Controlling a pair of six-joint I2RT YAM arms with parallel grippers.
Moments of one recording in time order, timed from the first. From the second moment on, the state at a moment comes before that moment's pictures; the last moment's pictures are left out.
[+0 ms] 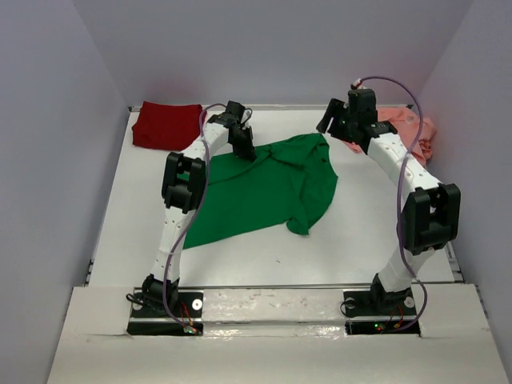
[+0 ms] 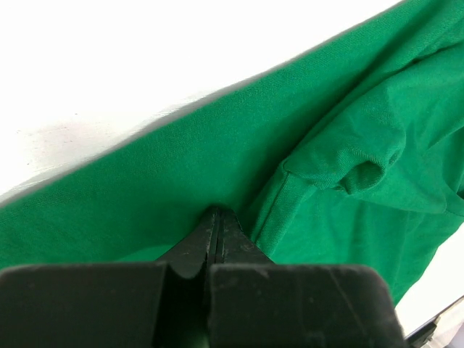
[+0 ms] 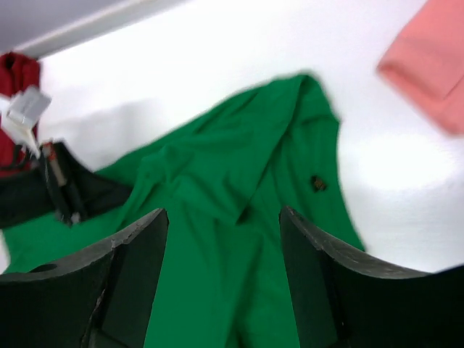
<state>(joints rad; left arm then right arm) -0.34 2.50 2.19 -0.75 0.33 -0.48 0.22 1.77 1.58 -0.39 0.01 0.46</state>
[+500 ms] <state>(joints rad) -0.34 2.50 2.19 -0.76 0.33 -0.48 0.09 1.80 1.13 -0.20 -0.54 0.84</state>
